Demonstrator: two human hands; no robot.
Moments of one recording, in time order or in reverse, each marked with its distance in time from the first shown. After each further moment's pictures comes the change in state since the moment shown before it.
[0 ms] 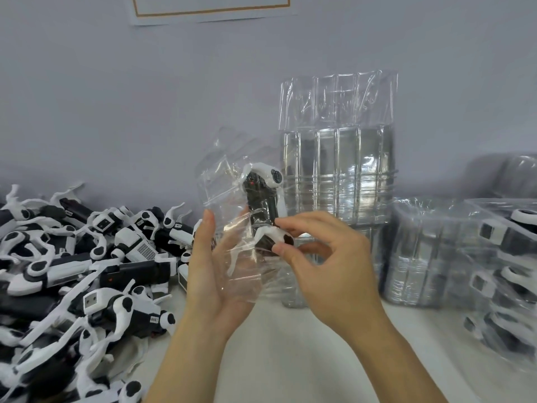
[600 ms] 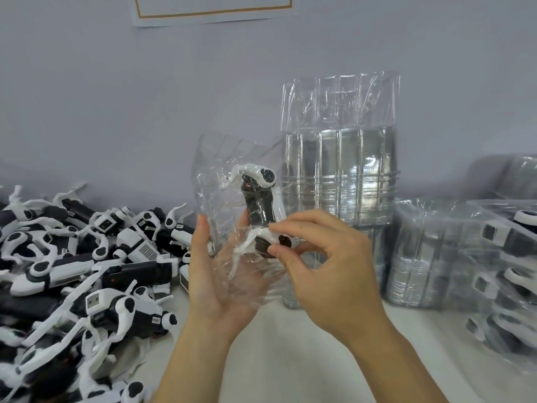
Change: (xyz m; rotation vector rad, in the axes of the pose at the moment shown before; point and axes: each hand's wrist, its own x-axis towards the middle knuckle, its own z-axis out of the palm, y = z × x) left_hand 0.003 -0.005 -0.006 -0.224 -0.191 -0.100; right_hand 0.001 -0.009 0.003 -0.110 0.022 -0.176
